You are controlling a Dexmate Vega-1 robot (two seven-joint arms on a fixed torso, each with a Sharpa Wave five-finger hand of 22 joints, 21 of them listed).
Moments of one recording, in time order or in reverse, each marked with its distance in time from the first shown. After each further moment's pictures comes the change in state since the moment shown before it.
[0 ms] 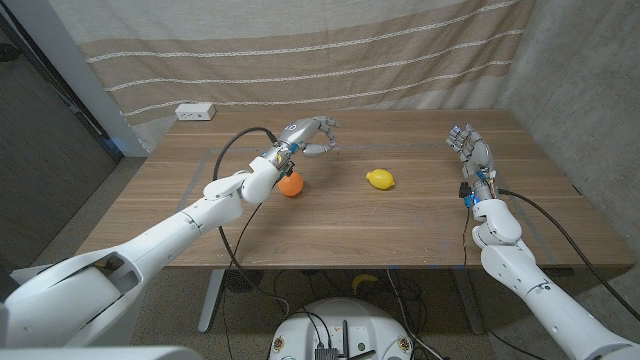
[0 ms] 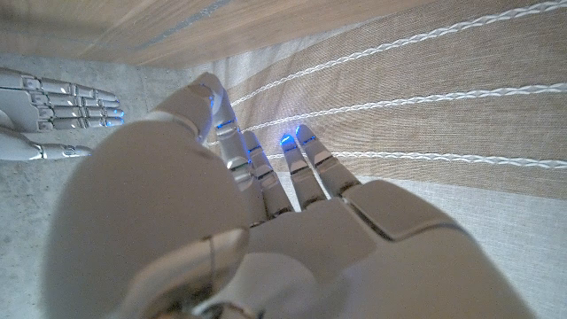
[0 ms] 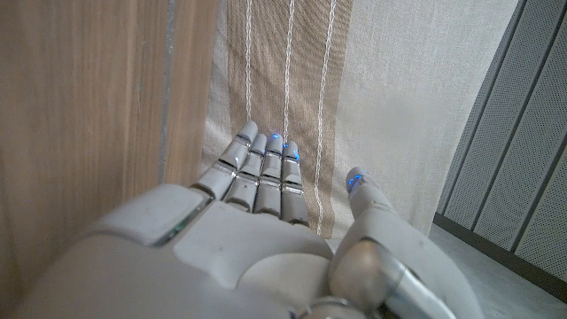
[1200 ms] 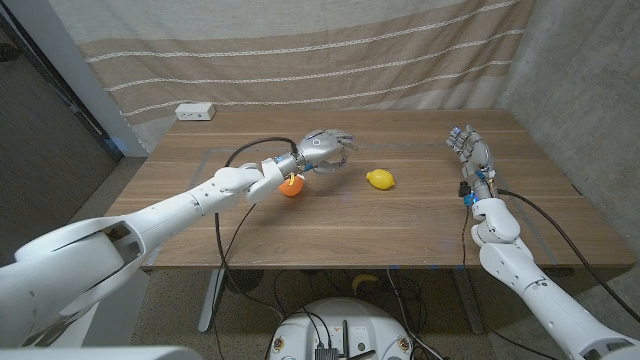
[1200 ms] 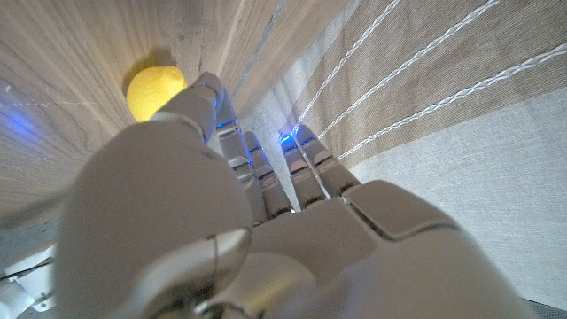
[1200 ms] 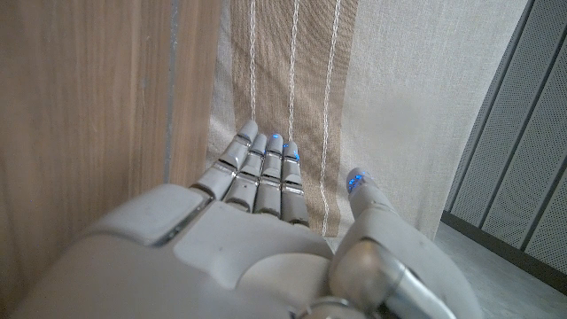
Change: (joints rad) left arm -0.197 0.040 0.251 0.118 0.458 -0.066 0.164; left_hand 0.020 0.020 -0.039 -0.005 -0.063 0.002 0.009 -0.004 0.000 -0.018 -0.003 0.008 0.000 -0.004 0.004 0.000 -0.005 0.000 0.000 0.000 0.000; right arm 0.023 0.009 -0.003 0.036 0.016 -0.007 0.010; right_hand 0.000 0.000 -0.010 0.001 0.000 0.000 0.000 0.000 0.000 0.000 0.000 0.000 0.000 0.000 0.000 0.000 0.000 0.000 0.000 0.008 0.000
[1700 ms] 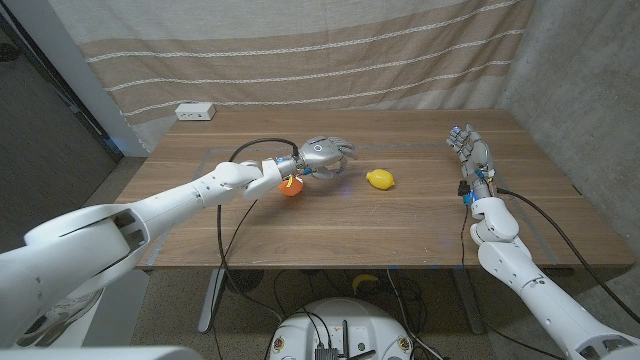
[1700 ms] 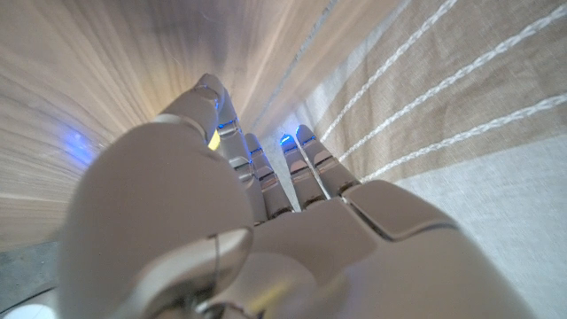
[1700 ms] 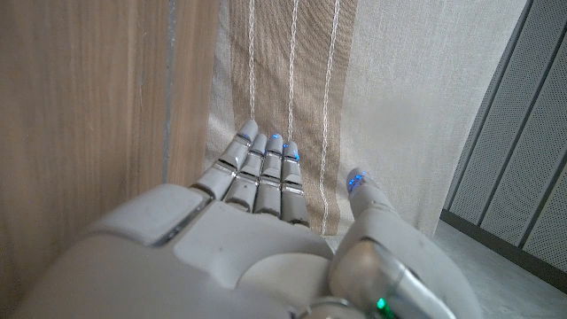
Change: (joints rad) left arm -0.092 -0.010 0.093 0.096 0.102 -0.081 0.041; left_hand 0.006 0.017 -0.017 -0.005 -0.038 -0.009 0.009 0.000 0.000 -0.013 0.005 0.000 0.000 0.000 0.000 0.007 0.000 0.000 0.000 0.000 0.000; right arm 0.015 0.007 -0.003 0.019 -0.002 0.005 0.003; right_hand 0.000 0.000 0.000 0.000 0.000 0.000 0.000 0.000 0.000 0.000 0.000 0.000 0.000 0.000 0.000 0.000 0.000 0.000 0.000 0.008 0.000
